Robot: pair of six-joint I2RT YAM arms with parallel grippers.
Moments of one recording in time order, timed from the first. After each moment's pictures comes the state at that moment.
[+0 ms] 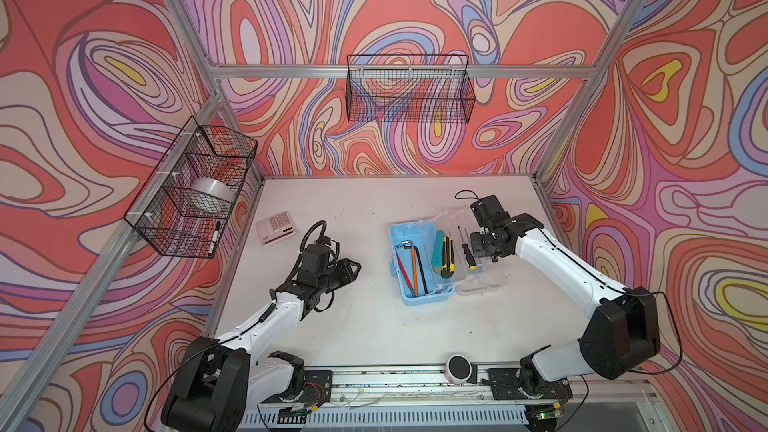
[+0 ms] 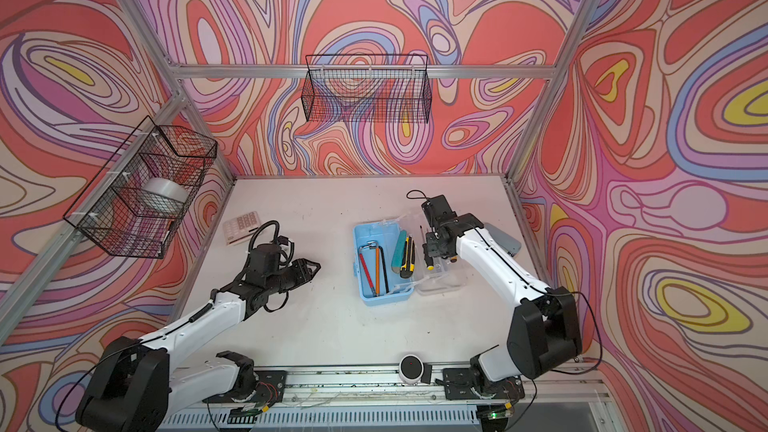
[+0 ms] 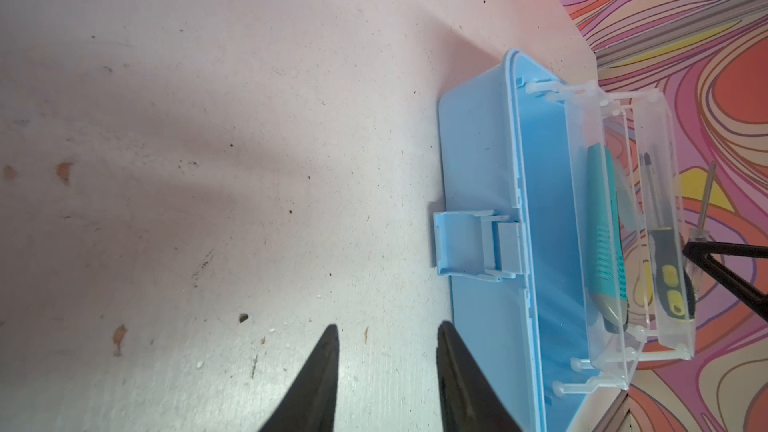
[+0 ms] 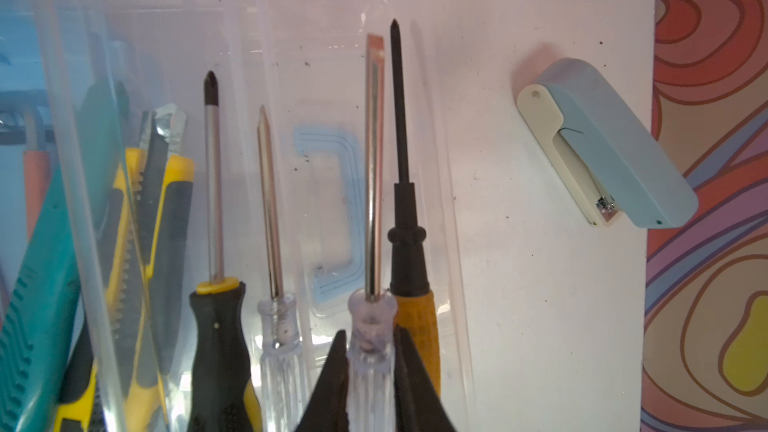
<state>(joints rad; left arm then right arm) -0.31 1.17 0.49 -0.04 0.29 -0.74 0.35 1.47 1.20 -0.91 0.30 0.25</state>
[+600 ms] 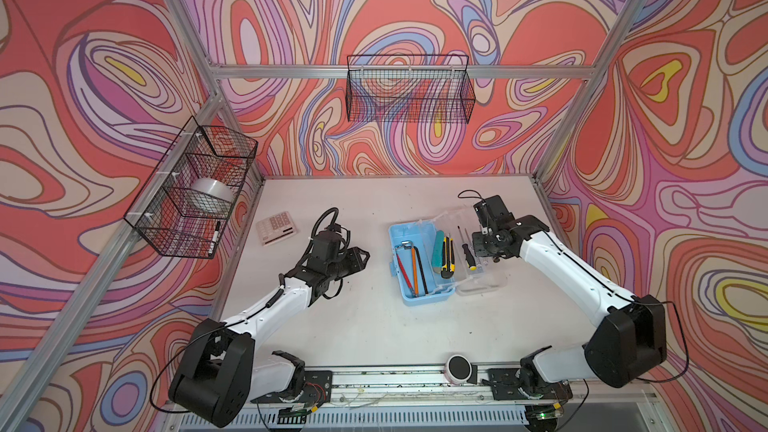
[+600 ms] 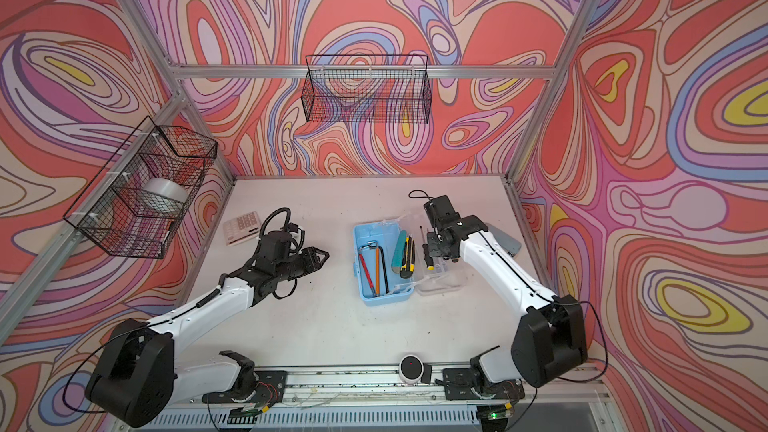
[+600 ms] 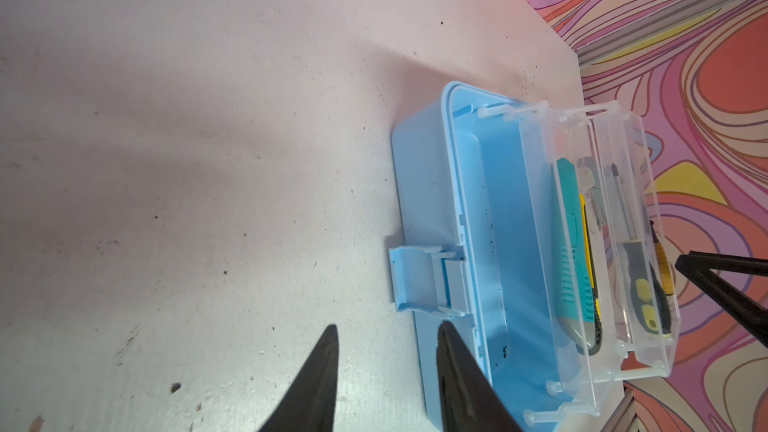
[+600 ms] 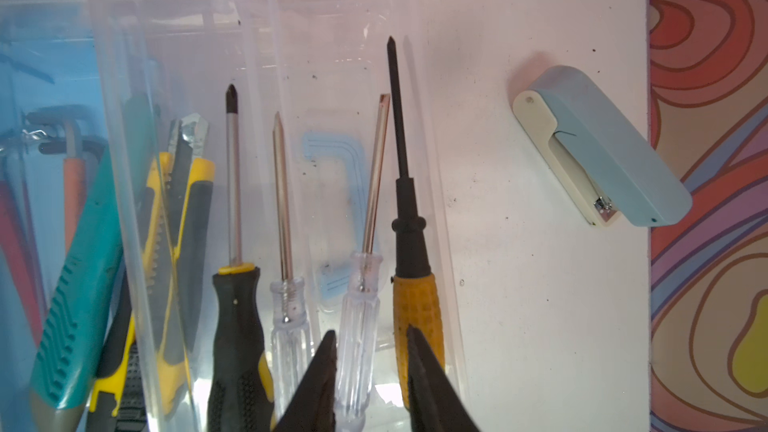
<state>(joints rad) -0.39 1.28 0.66 -0.06 0.24 -0.72 0.35 1.42 1.20 -0.91 0.28 0.26</state>
